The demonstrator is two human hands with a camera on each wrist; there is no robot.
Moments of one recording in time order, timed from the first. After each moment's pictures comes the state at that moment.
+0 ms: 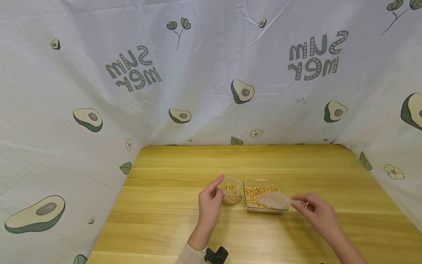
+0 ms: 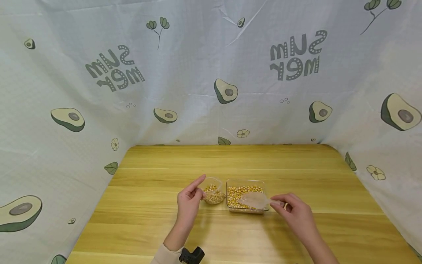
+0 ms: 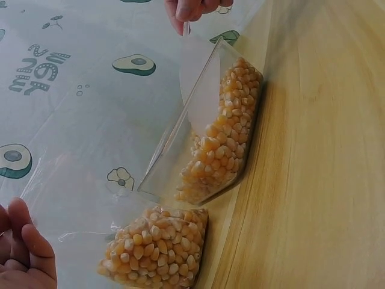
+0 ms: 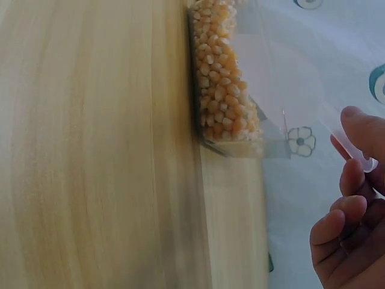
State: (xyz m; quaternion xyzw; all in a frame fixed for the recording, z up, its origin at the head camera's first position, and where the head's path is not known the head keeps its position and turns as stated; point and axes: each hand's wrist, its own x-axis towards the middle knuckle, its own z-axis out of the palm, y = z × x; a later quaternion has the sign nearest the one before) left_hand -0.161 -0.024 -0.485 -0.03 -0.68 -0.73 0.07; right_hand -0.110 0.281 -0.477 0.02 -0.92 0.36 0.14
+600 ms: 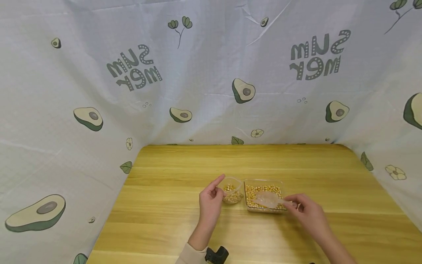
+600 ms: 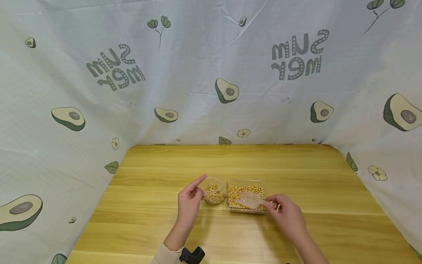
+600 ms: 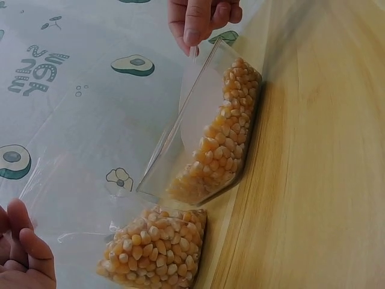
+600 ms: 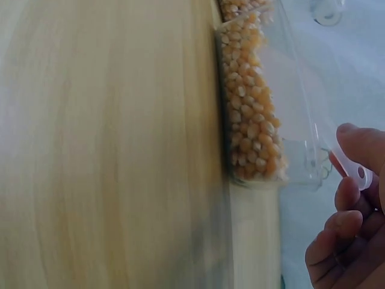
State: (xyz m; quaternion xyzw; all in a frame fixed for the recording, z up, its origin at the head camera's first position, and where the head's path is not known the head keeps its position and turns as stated) left_hand -0.163 -0.023 -0.486 -0.01 -0.67 -0.74 0.05; right_hand -0.119 0.259 -0.488 0.01 -0.93 0.34 0.14
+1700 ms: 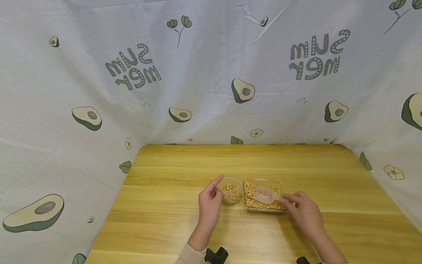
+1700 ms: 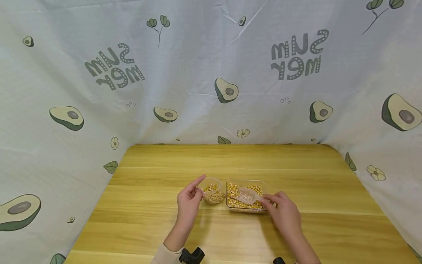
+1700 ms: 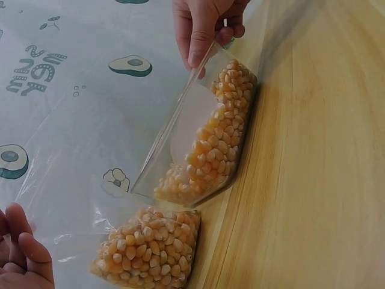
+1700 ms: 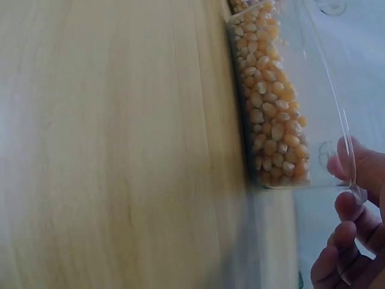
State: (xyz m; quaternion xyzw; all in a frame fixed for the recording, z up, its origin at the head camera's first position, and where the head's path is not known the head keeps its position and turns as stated) left_hand -0.161 -0.022 -0.486 0.00 -0.66 -0.75 0.05; right_hand -0.131 0.257 -0.504 -0.01 -0.94 0.28 0.18
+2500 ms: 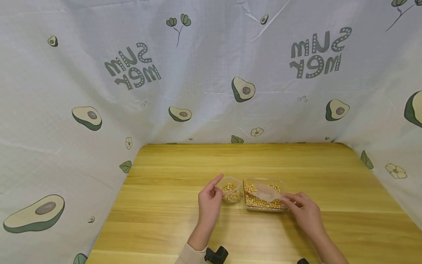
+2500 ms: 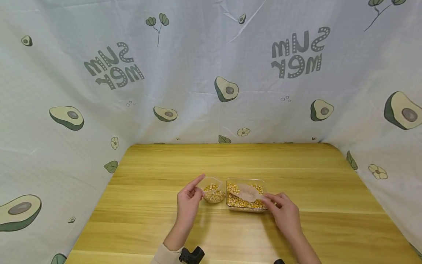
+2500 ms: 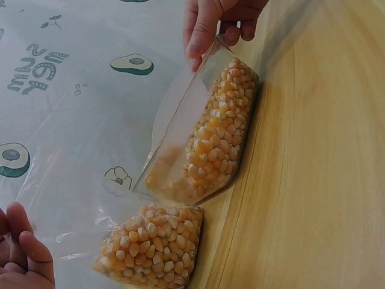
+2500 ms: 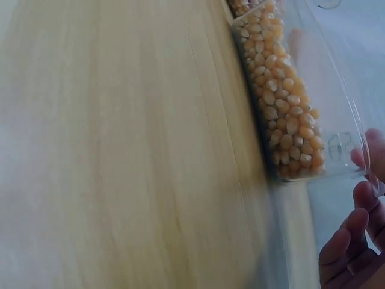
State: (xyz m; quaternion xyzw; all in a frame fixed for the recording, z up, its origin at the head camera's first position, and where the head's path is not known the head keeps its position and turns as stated) left_hand -0.162 -0.024 -0.486 0.00 -0.66 -0.75 0.06; right_hand -0.131 0.260 -0.512 -0.07 -0.91 0.39 0.14
